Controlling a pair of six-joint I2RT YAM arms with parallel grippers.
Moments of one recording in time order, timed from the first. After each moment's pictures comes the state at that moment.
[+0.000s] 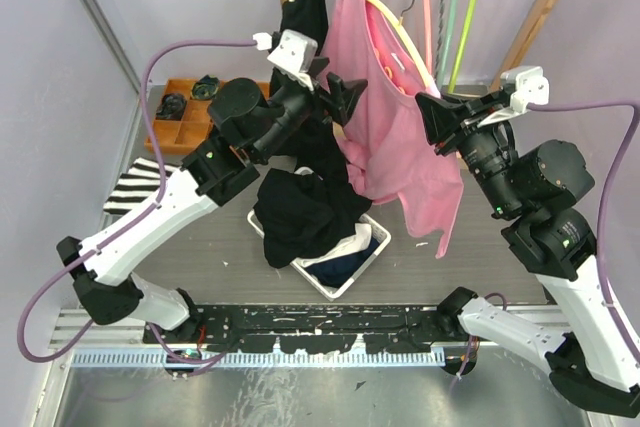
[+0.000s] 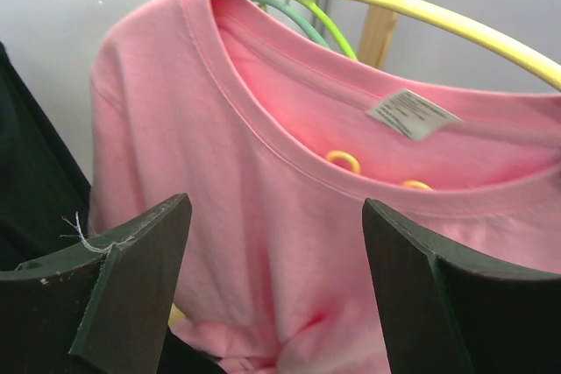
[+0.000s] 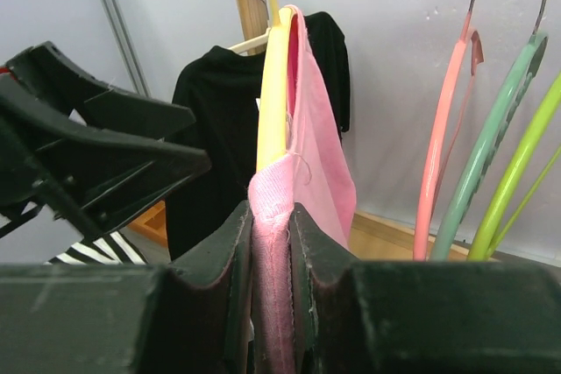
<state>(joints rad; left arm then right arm) -0.94 1.42 1.64 0.01 -0.19 -0.05 0.66 0.85 1.44 -0.30 0.21 0.06</state>
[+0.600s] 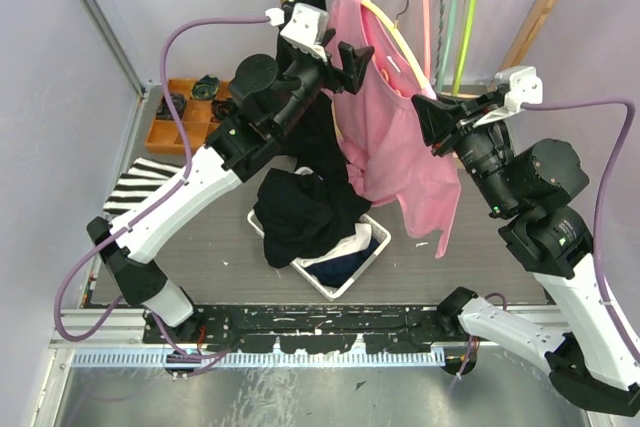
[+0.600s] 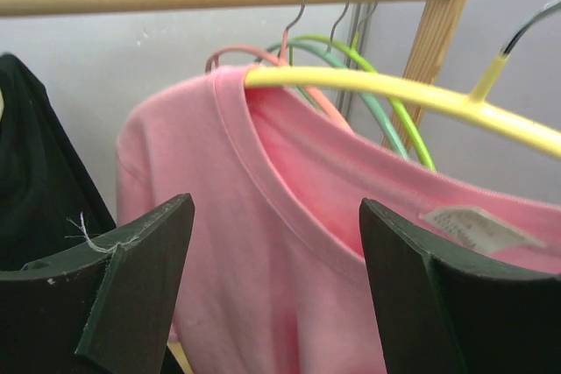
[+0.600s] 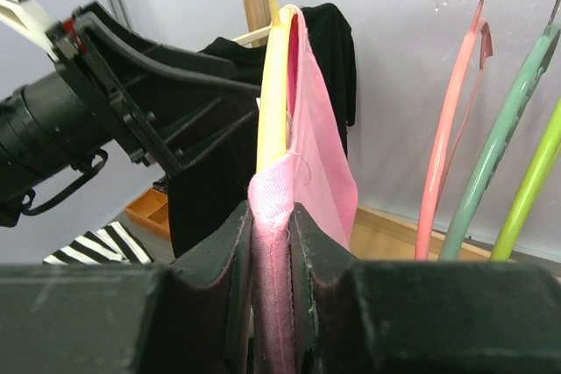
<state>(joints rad) -0.88 1.60 1.80 0.10 -0.22 -0.02 0.66 0.85 1.42 -0.30 0.20 0.07</state>
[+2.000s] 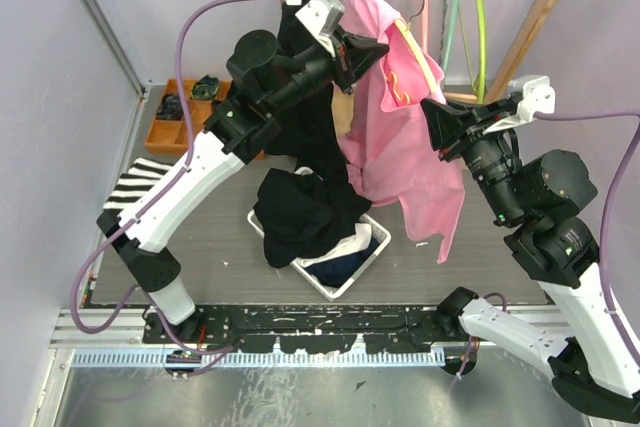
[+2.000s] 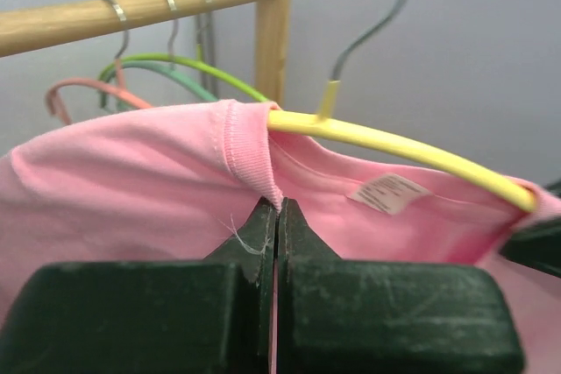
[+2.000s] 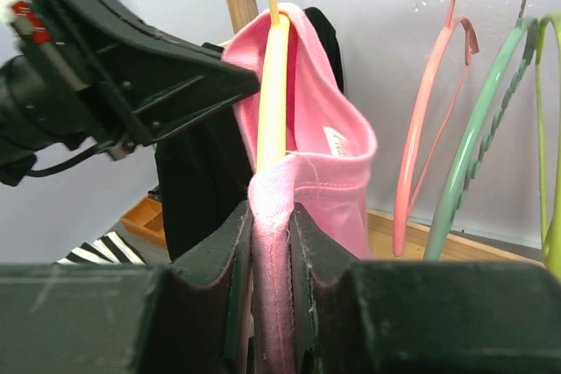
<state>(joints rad) -0.83 1.72 2.03 -0.02 0.20 -0.09 0.66 0.82 1.40 -0.31 0.24 0.09</state>
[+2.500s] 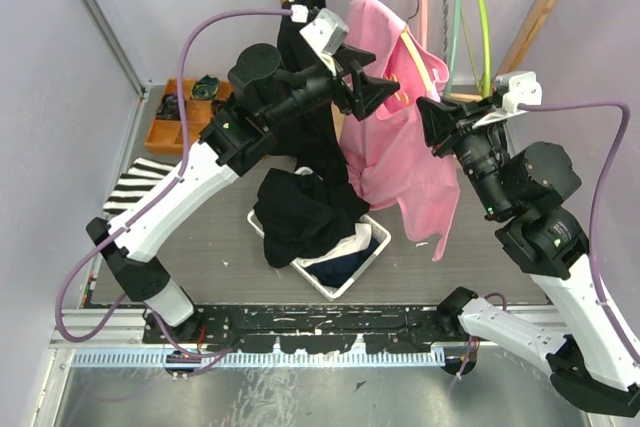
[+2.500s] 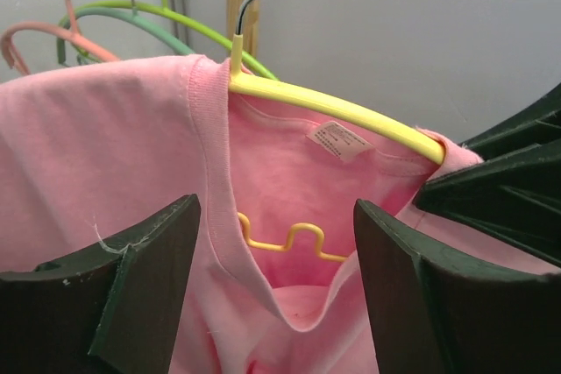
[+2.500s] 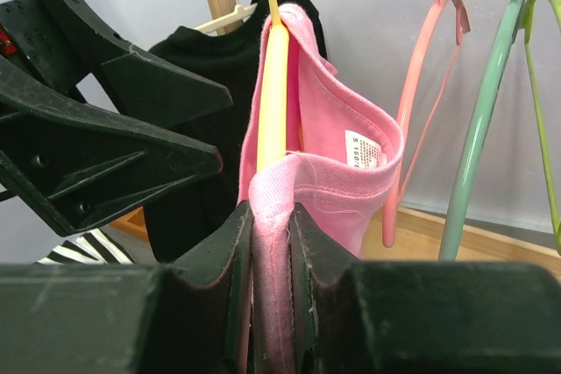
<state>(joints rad) -0.87 1.63 1.92 -0.07 0.26 -0.12 0.66 0.83 1.38 -0.30 0.28 0.09</state>
